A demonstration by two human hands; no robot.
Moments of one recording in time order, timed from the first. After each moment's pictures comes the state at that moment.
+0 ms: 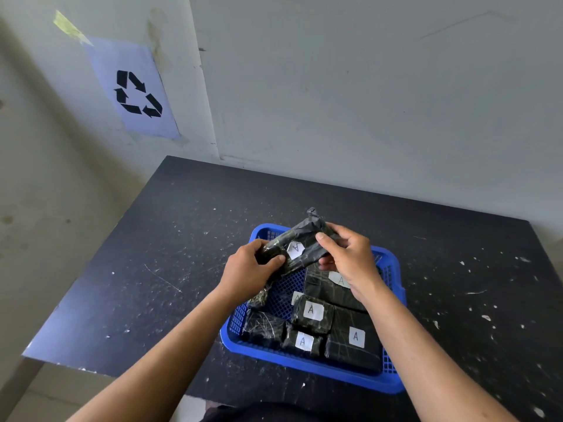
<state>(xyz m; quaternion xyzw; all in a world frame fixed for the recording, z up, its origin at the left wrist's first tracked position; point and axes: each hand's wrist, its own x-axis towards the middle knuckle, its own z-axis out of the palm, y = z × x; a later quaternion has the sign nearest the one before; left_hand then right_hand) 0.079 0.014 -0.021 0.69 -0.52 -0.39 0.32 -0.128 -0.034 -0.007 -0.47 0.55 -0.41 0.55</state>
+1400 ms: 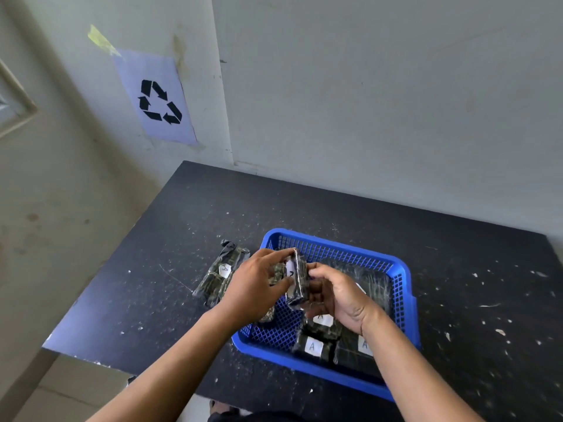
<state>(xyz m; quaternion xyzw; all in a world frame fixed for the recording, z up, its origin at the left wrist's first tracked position) 0.080 0.045 -0.003 0.63 -0.68 -0.26 0.29 -0.112 0.007 -0.003 -0.40 0.44 -0.22 0.77</state>
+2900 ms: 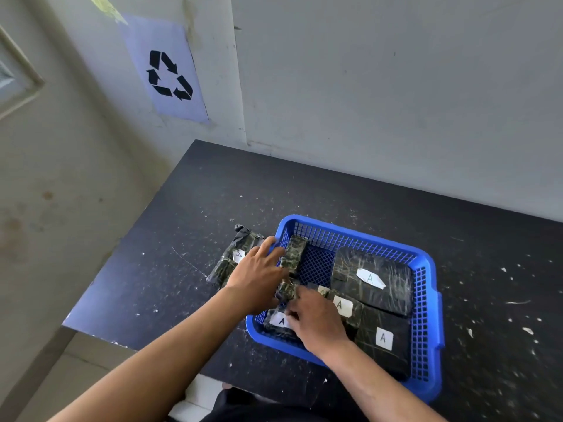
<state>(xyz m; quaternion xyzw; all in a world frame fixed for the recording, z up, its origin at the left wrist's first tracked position) 0.110 0.030 -0.048 0.55 -0.83 -0.03 -0.11 -0.058 0.053 -0.083 -0.83 0.49 -0.05 0.24</state>
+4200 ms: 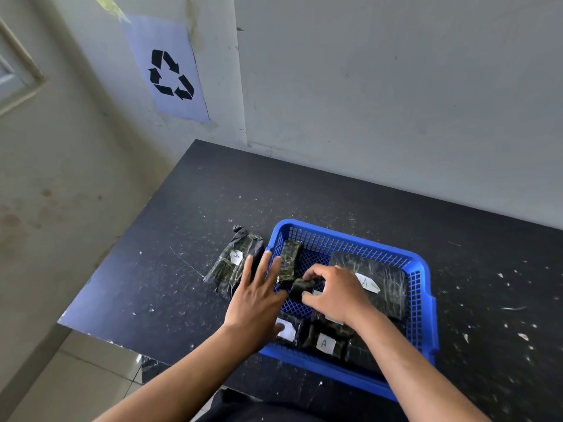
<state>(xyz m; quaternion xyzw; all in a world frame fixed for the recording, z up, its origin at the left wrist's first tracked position) 0.085 0.077 -0.045 0.60 -0.79 -0.05 -0.14 -0.094 -0.001 -0.050 -0.77 0.55 -0.04 0.33</state>
